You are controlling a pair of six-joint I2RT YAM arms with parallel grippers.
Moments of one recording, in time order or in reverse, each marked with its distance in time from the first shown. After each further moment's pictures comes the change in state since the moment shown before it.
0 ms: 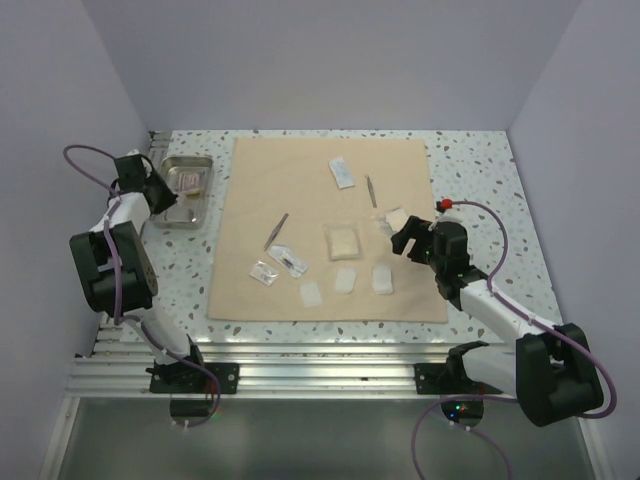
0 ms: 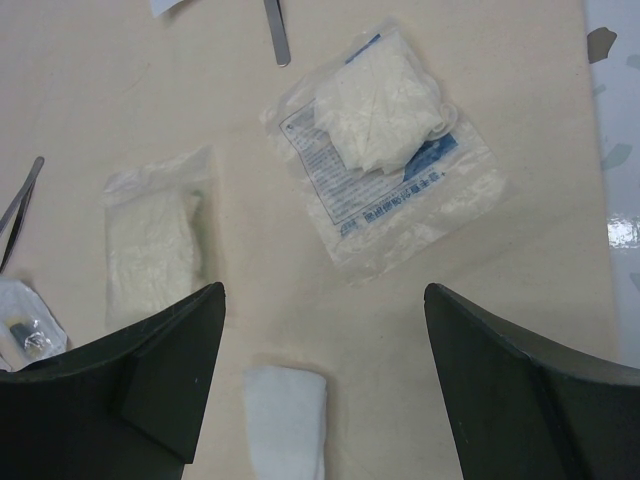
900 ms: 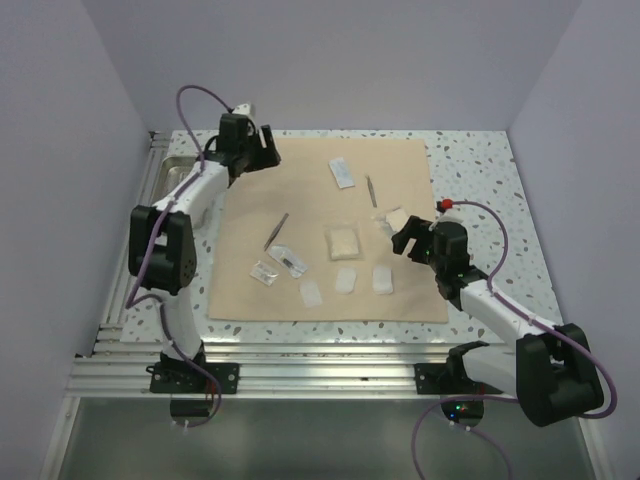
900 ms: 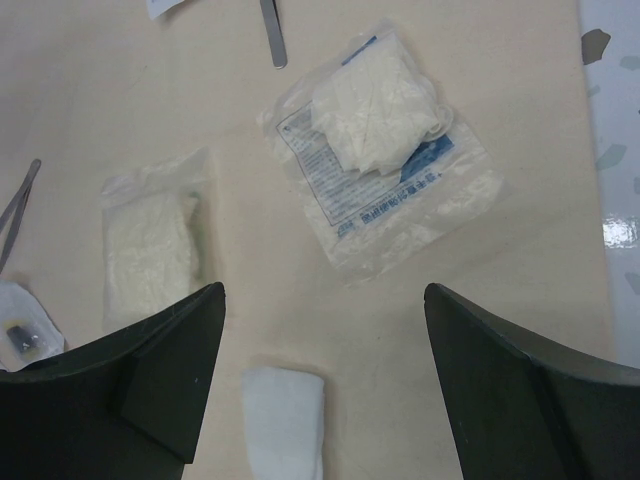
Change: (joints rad) left arm -0.507 0.106 0.344 -0.045 -0.103 -0.003; right arm 0.001 -0.001 0.000 0.000 0.008 -0.001
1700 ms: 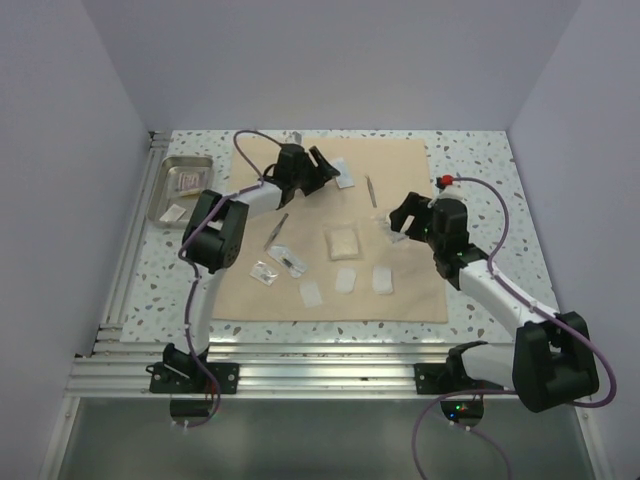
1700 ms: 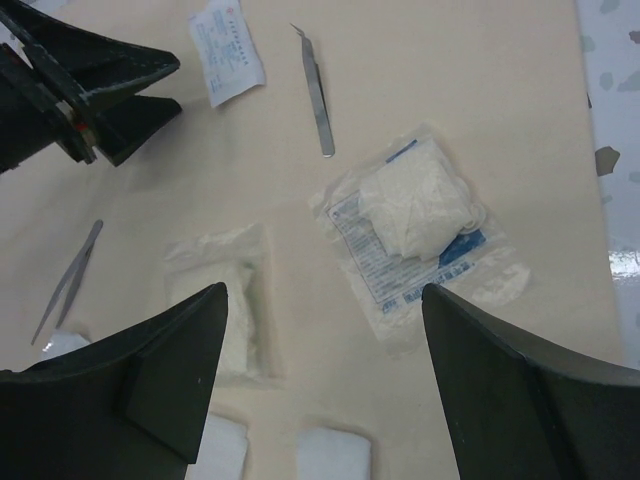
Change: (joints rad) left arm -0.228 0.432 0.121 0.431 0.120 -0.516; right arm 0.000 0.075 0.190 -0.061 0.006 0.000
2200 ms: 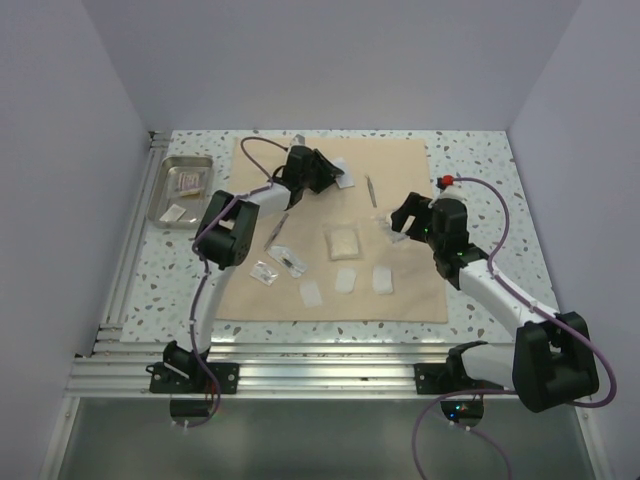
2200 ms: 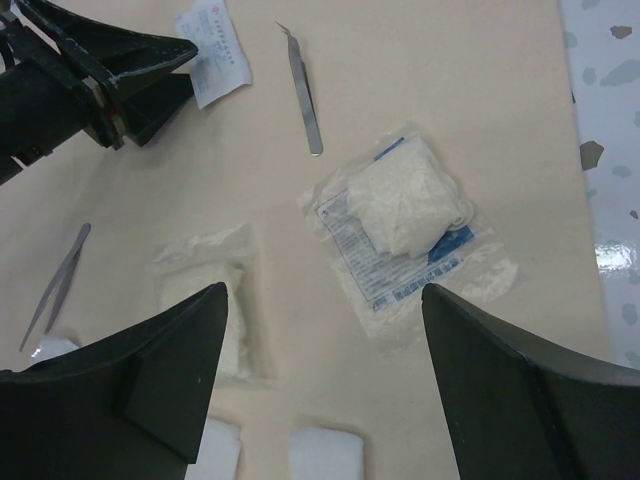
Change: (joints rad) left arm -0.029 0.139 0.127 0.031 -0.044 -0.150; right arm 0.000 0.000 0.009 -0.017 0.025 0.000
